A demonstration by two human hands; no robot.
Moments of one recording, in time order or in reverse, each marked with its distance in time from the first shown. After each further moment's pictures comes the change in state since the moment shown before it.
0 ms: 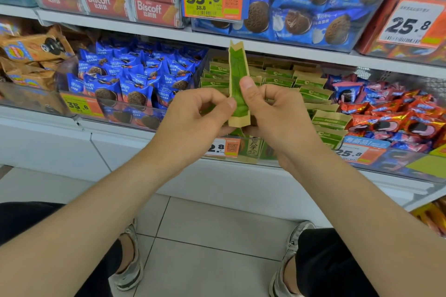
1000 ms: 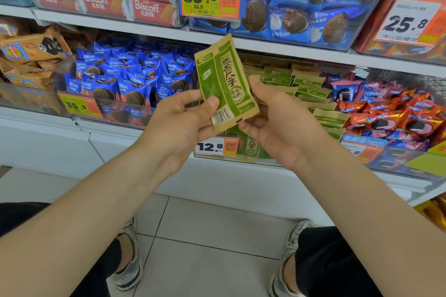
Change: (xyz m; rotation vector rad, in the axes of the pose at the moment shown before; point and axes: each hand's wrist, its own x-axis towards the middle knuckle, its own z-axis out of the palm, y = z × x) left_hand 0.003 -0.004 -0.006 -0.431 0.063 -0.228; right_hand -0.002 -0.017 -0.005 0.472 -0.051 0.461
